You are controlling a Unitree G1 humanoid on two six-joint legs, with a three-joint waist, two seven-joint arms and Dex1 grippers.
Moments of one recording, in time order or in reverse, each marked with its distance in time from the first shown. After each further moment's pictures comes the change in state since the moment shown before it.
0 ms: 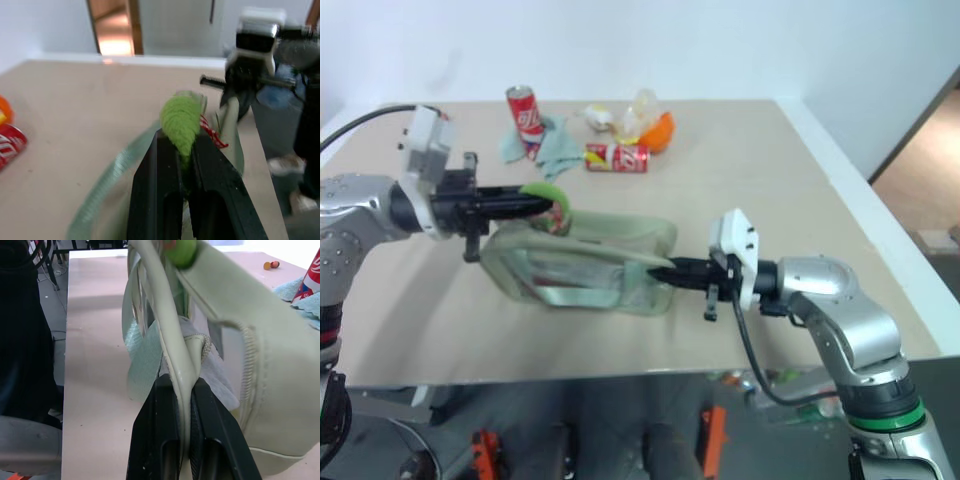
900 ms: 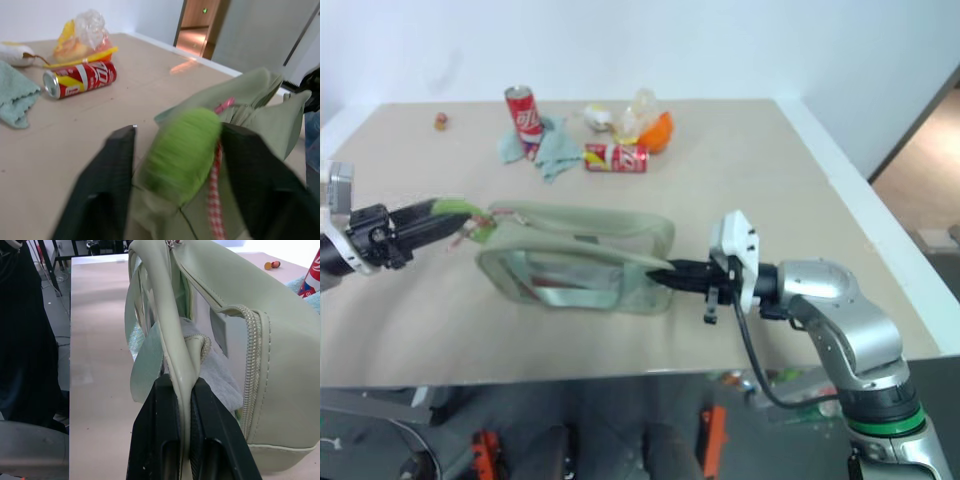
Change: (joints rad) left arm 0.370 0.084 0.310 0.163 -0.157 -0.042 0.070; right arm 0.018 0.003 -0.019 -0.026 0.031 0.036 -0.011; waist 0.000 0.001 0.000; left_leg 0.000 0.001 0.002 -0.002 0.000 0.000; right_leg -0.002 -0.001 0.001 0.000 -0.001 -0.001
